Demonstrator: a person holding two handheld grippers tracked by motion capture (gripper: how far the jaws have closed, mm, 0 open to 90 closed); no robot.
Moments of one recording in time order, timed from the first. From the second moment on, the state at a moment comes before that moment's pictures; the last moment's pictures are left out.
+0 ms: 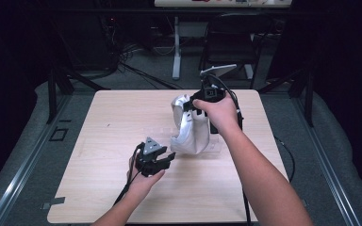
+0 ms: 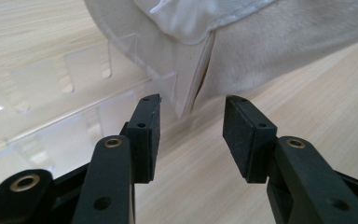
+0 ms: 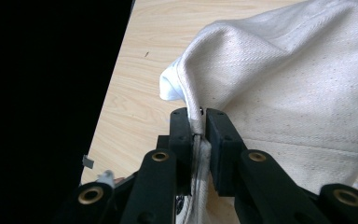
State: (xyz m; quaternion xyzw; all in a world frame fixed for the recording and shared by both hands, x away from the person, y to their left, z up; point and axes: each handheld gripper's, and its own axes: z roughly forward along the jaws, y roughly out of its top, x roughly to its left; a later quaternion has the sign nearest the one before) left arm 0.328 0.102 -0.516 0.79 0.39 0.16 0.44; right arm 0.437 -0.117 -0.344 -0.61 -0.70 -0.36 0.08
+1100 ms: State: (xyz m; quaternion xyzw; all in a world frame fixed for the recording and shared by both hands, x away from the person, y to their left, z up) left arm 0.322 0.168 -0.524 0.76 0.44 0.16 0.44; right arm 0.428 -0.113 -0.348 -0.59 -0.72 -0.36 0.08
